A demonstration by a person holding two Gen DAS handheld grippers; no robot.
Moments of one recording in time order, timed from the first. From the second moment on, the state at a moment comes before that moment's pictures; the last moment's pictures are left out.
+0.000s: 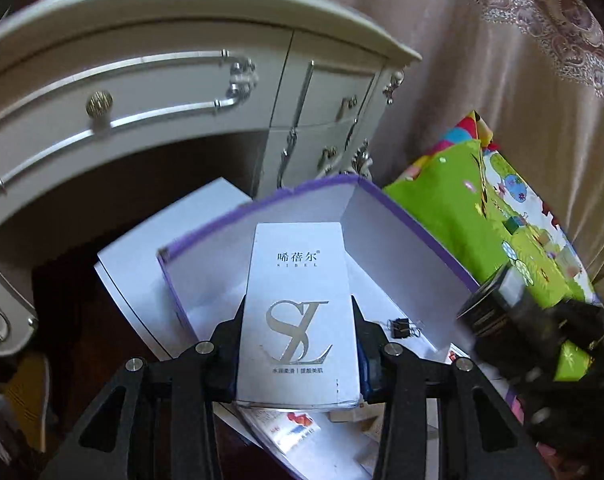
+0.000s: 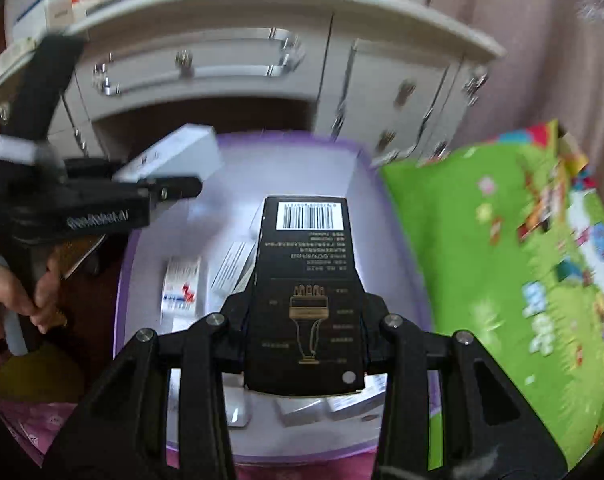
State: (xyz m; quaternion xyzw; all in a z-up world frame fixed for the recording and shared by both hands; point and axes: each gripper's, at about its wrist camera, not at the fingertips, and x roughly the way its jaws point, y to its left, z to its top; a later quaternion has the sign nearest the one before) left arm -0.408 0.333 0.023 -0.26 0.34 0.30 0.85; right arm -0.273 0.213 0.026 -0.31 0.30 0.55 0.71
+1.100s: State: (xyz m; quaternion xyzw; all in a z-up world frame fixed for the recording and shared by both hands) left arm 0.033 0.166 0.003 0.02 0.46 0.05 0.88; right arm 0.037 -0.118 -0.022 -0.09 0.45 0.20 0.87
